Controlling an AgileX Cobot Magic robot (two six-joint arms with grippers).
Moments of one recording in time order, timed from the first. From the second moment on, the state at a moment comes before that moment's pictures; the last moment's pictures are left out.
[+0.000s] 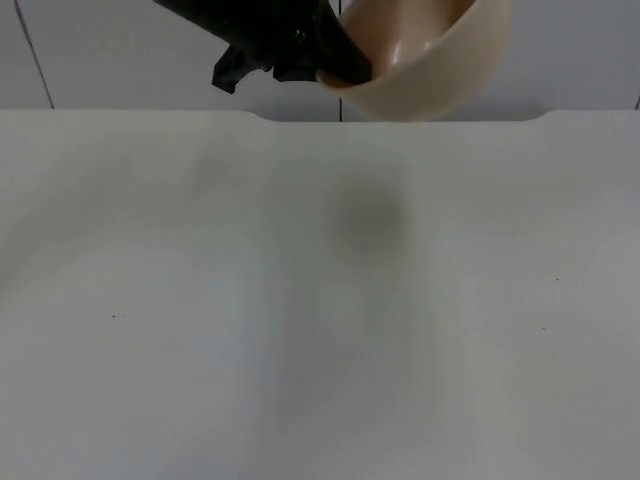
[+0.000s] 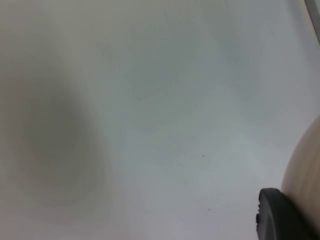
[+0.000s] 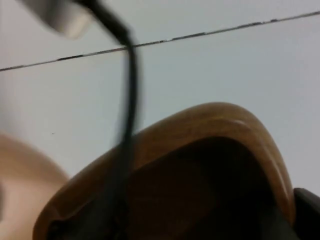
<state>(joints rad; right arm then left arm) 0.94 1.87 -1.66 -1.46 0.94 0.20 -0.28 2.09 -1.60 -1.07 0.85 0.58</state>
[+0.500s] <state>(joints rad) 0.92 1.88 -1.56 -1.61 0.92 0.36 -0.28 2.09 -1.60 -1.01 0.81 0.56</state>
